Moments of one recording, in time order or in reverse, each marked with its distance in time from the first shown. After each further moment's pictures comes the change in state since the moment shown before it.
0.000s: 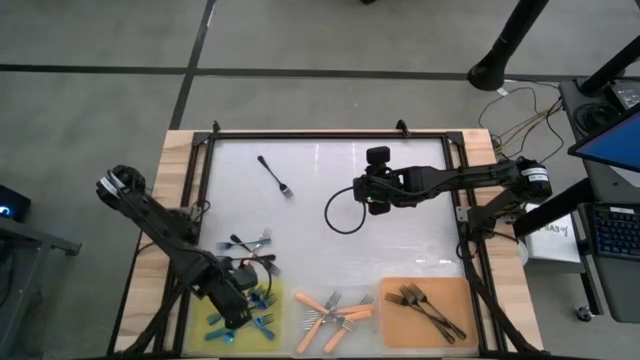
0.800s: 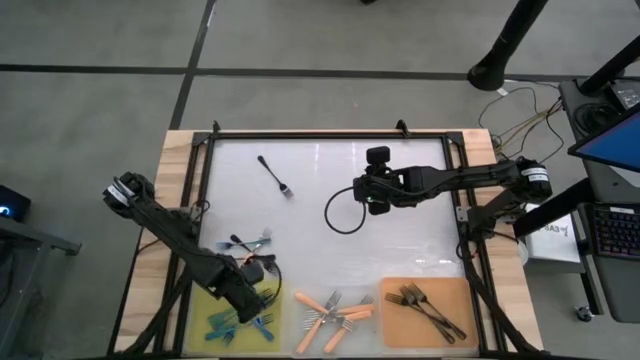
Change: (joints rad) left arm 0.057 0.115 0.000 -0.048 0.016 0.005; right arm 0.000 0.000 0.000 0.003 0.000 0.000
